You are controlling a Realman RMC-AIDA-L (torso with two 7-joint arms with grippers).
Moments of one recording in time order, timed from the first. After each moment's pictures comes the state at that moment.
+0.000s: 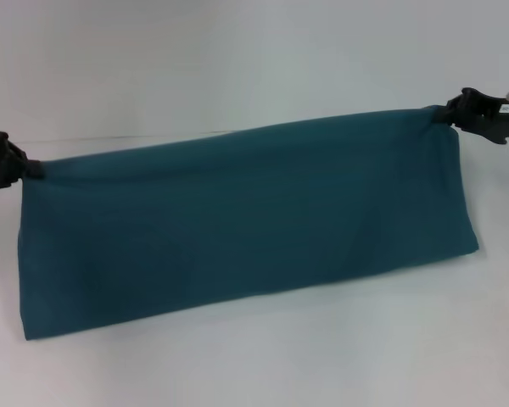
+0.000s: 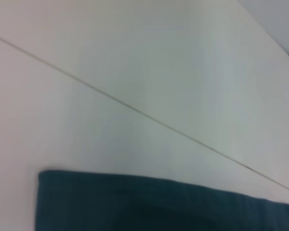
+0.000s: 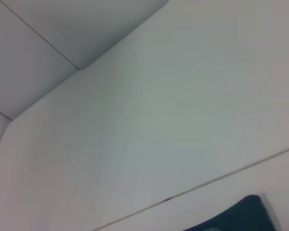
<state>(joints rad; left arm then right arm) -0.79 -1.86 0.51 0.69 2.45 1.35 -2.70 0.76 1.96 -0.53 -0.65 -2.30 -0.99 2.52</state>
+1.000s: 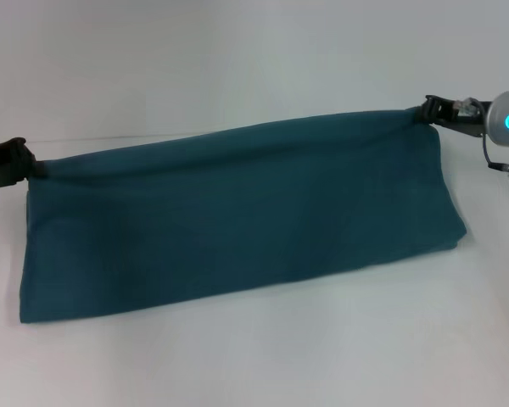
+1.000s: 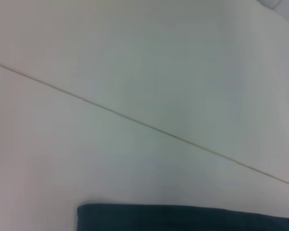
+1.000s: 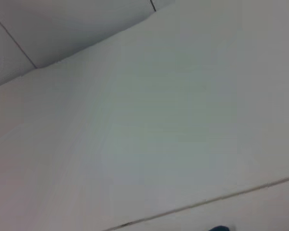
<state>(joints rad) -0.81 -1.89 0.68 0.61 2.46 1.06 -2.72 0.83 2.00 -0.77 -0.52 -2.31 -0.58 2.52</state>
